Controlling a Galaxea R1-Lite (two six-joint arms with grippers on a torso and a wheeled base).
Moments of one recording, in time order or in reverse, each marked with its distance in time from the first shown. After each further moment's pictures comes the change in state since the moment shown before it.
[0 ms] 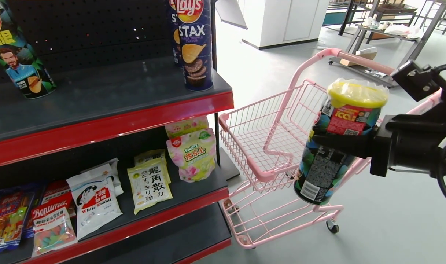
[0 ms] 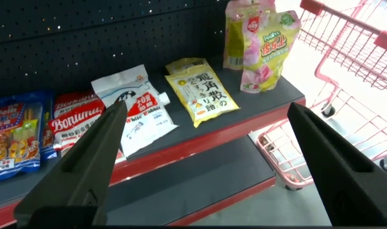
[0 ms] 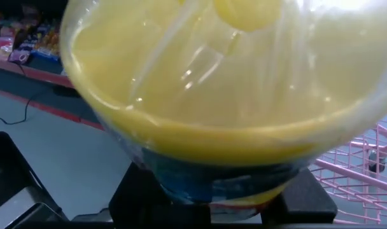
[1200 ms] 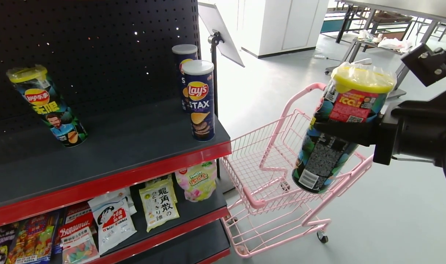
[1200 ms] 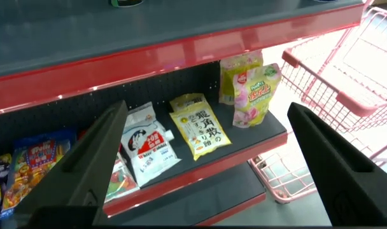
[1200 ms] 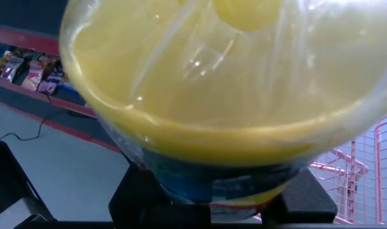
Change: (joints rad) left arm 0.000 0.000 -0.001 -0.001 -0.001 0.001; right arm 0.006 0.001 -0.054 0.002 -0.001 -0.010
